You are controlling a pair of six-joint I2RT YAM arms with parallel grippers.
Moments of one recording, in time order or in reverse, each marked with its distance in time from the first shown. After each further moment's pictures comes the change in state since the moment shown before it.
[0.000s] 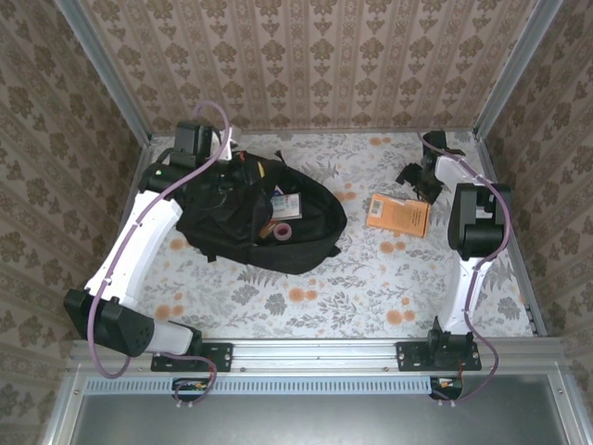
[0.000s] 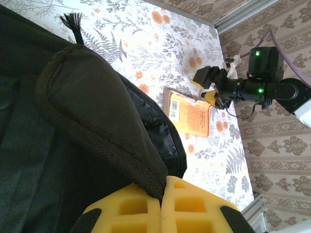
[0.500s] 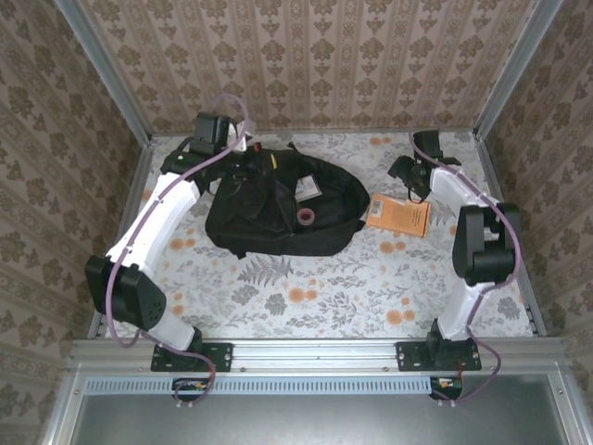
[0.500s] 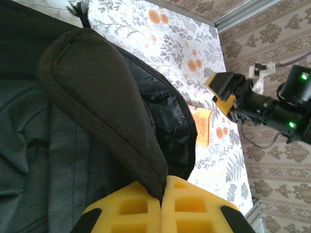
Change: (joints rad) left arm -0.015 0.153 0.050 0.101 0.017 -0.012; right arm 0.090 -0.222 -0.161 0.181 0.083 0.082
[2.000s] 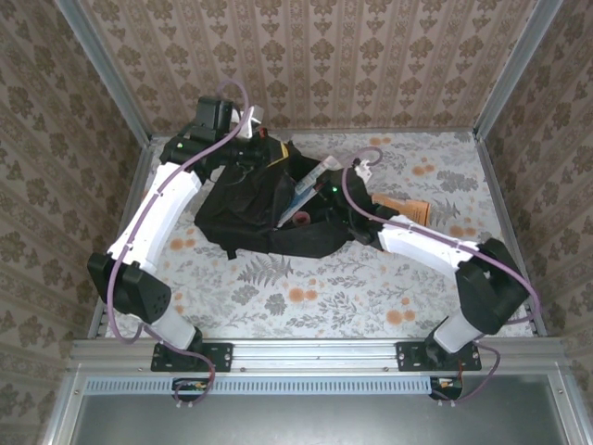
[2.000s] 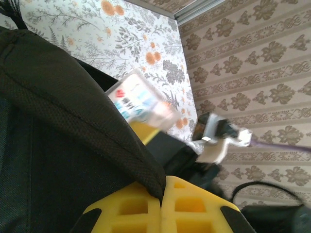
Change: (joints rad) left arm -0.037 0.079 0.207 -0.068 0.132 -0.092; right arm 0.683 -0.300 -0.347 0.641 0.353 0.586
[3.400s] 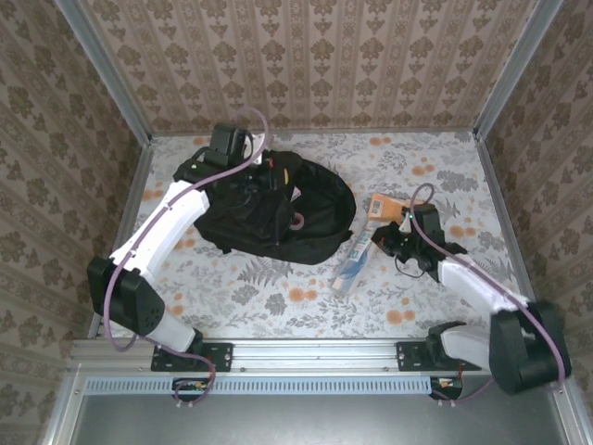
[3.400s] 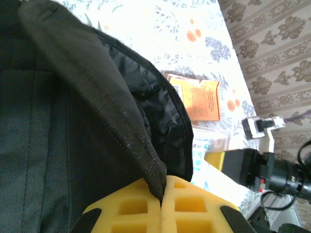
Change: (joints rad) left arm -0.058 -0.093 -0.264 0.082 -0.164 0.204; right arm -0.486 -0.476 -0.533 -0.307 -0.752 -0.366
